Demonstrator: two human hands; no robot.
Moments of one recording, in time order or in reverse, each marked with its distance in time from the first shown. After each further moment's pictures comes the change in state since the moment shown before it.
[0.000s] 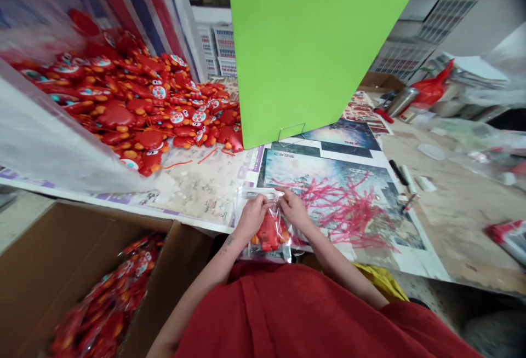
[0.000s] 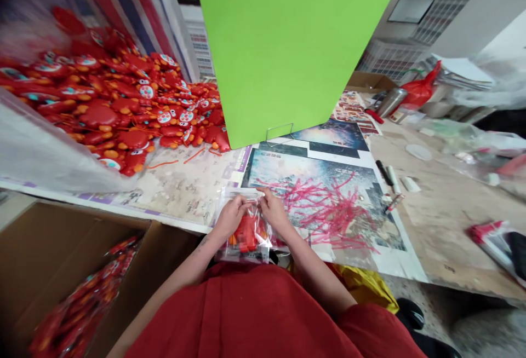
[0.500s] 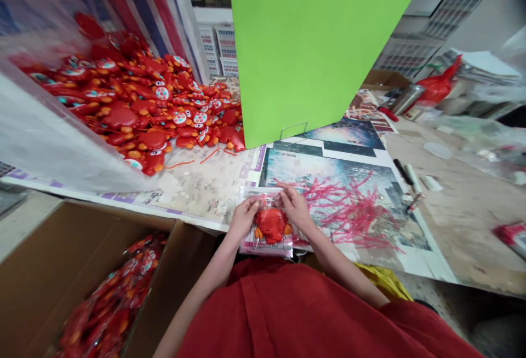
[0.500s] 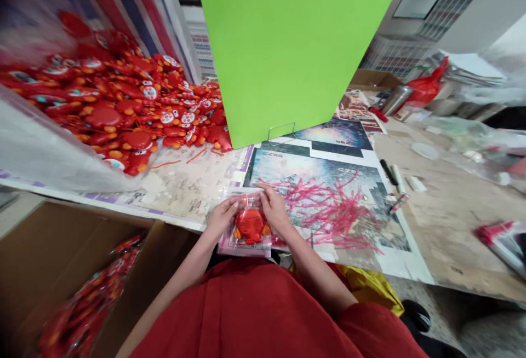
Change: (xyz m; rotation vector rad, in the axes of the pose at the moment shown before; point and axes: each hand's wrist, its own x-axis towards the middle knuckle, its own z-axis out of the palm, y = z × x) left_hand -0.013 -0.026 -0.004 -0.706 0.081 -0.404; right_hand -0.001 -0.010 0.003 0.256 0.067 -0.095
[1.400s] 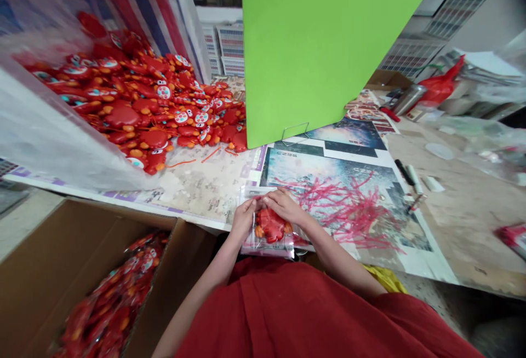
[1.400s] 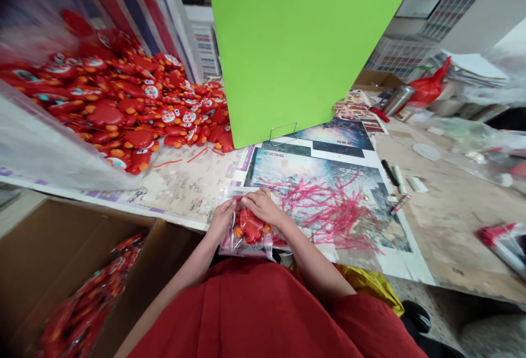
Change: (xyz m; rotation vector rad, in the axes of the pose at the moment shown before) left_hand -0.003 -0.005 0.006 -0.282 0.047 -0.049; right_hand 0.019 -0.018 0.006 -0.413 -0.449 -0.243
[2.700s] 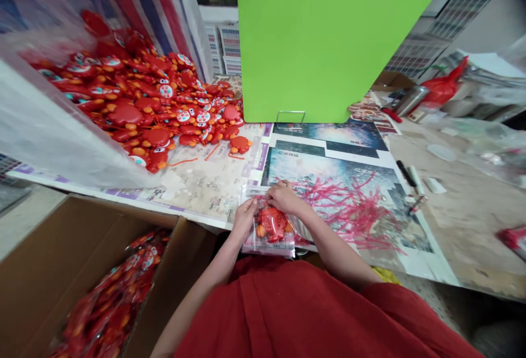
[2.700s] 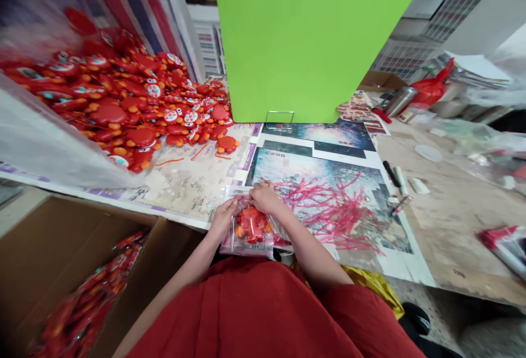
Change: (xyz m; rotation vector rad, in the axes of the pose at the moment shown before) left_hand -0.004 0.005 0.000 0.033 0.040 -0.003; right_hand 0.024 0.011 -0.004 -0.436 -0.199 0.101
